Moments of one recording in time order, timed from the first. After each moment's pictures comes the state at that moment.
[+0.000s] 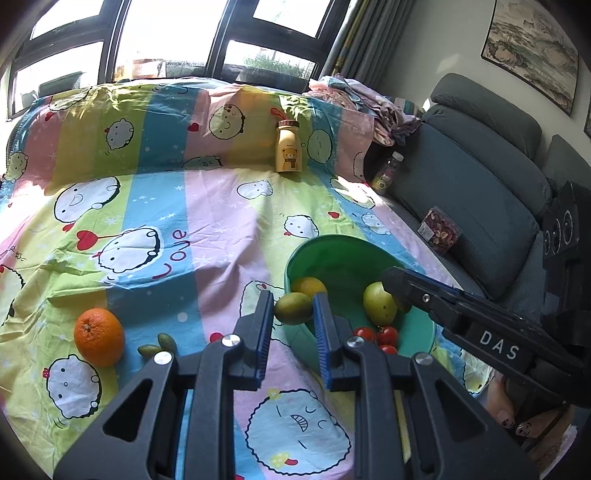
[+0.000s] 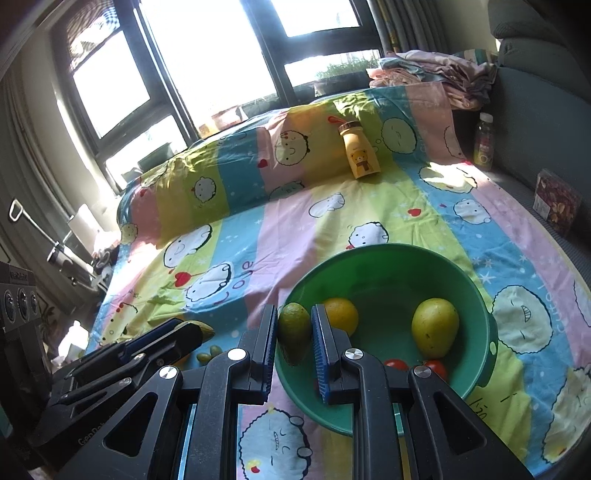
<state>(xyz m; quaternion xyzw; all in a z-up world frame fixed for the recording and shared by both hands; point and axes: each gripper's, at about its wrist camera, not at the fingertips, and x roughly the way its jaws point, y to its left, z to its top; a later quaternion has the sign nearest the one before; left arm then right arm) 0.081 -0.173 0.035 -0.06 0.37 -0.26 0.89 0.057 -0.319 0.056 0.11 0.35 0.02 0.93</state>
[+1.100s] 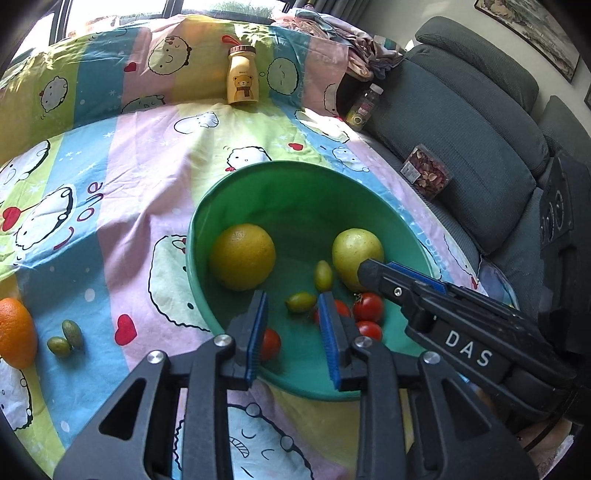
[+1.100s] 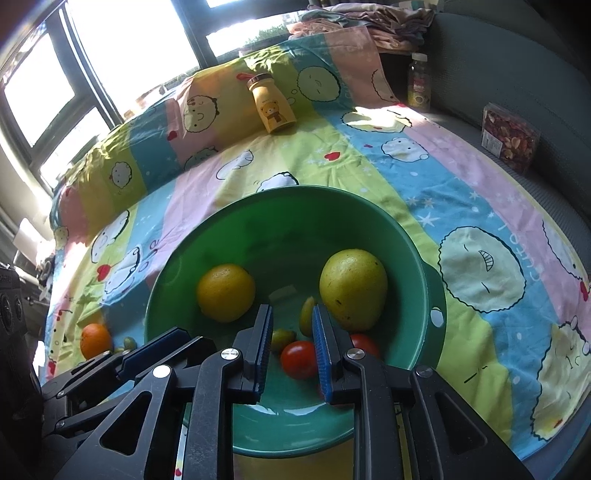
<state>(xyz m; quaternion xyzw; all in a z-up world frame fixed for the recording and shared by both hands) 0.109 -0.245 -0.021 -0.03 0.45 -0.31 0.84 0.072 -0.381 0.000 0.14 0.42 -0.08 0.89</state>
